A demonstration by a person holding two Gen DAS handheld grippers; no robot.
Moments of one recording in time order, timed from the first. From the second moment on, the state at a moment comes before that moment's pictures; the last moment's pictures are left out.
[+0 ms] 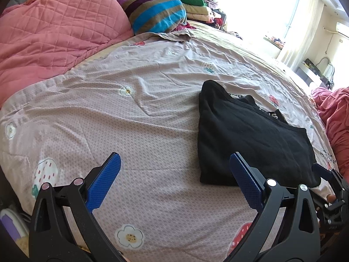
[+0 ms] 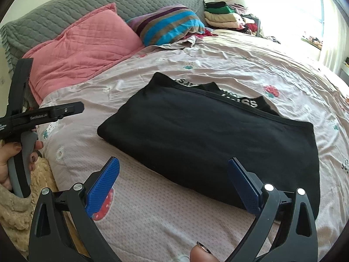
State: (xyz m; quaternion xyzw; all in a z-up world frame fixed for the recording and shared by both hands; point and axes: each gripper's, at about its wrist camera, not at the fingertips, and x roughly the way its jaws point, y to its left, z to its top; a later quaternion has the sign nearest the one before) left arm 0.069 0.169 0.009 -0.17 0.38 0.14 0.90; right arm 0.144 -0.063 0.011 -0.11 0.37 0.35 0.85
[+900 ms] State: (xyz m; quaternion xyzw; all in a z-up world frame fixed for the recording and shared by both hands) left arm 0.146 0.184 -0.012 -0.13 0.43 0.14 0.88; right arm 0.146 0.014 -0.021 -0.20 0.36 0.38 0.83
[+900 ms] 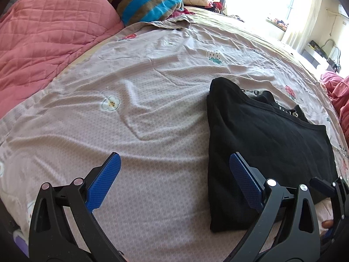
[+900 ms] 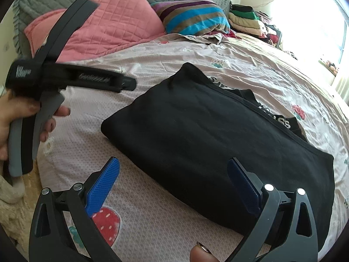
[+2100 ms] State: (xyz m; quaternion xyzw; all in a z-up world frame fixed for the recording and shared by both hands) left arm 0.200 0.187 -0.035 -0.13 0.46 0.12 0.87; right arm 0.166 0.079 -0.056 -0.34 0.24 0.30 0.86
